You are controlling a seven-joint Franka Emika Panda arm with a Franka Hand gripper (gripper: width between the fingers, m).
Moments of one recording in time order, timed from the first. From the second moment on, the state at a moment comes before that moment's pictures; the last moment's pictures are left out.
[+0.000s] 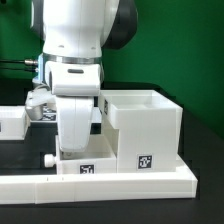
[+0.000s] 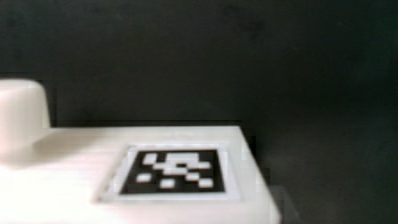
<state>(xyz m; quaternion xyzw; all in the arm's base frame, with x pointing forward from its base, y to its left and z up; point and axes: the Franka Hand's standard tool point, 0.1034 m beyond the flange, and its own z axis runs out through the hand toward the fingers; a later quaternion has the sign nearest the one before) 0.543 -0.009 0.009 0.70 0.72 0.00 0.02</state>
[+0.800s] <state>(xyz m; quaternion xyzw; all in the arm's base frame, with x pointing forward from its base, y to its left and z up) 0.541 -0.013 0.008 0.68 0.73 -0.02 0.02</state>
